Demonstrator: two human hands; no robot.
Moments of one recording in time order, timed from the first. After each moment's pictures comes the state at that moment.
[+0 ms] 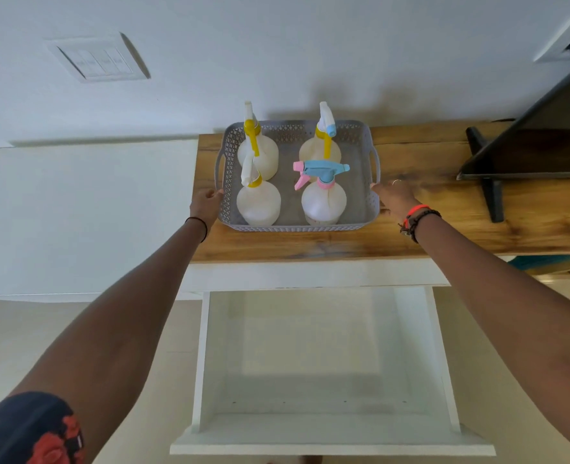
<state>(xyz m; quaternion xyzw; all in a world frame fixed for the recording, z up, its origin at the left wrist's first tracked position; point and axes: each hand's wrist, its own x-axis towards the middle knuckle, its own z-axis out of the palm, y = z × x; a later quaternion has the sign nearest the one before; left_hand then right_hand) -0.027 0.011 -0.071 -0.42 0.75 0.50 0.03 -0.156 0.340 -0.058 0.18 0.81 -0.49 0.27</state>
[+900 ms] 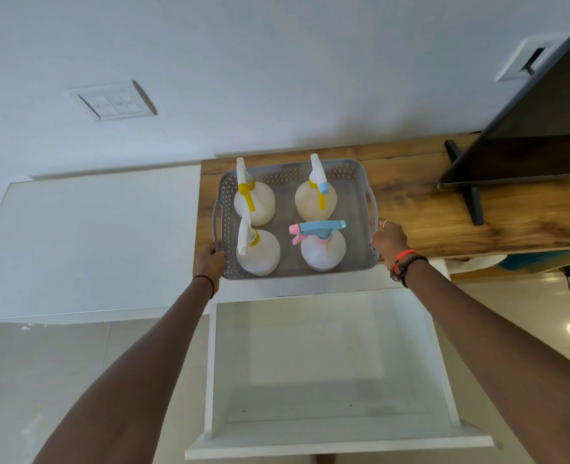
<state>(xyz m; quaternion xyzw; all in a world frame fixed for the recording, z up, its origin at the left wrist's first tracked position) 0.048 0.054 -0.060 -0.47 0.70 0.54 0.01 -0.078 0.359 -0.043 0.21 0.85 -0.44 0.21</state>
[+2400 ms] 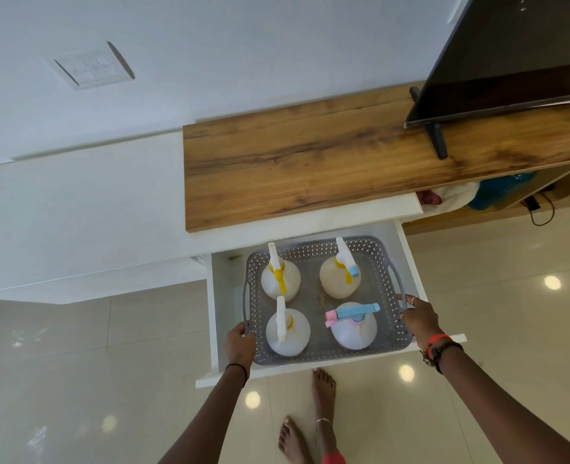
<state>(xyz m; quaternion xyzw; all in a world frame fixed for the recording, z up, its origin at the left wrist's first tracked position) 0.296 0.181 -0.101 -0.51 0.67 0.52 0.14 0.189 0.493 -0.104 0.32 0.83 -0.37 0.27</state>
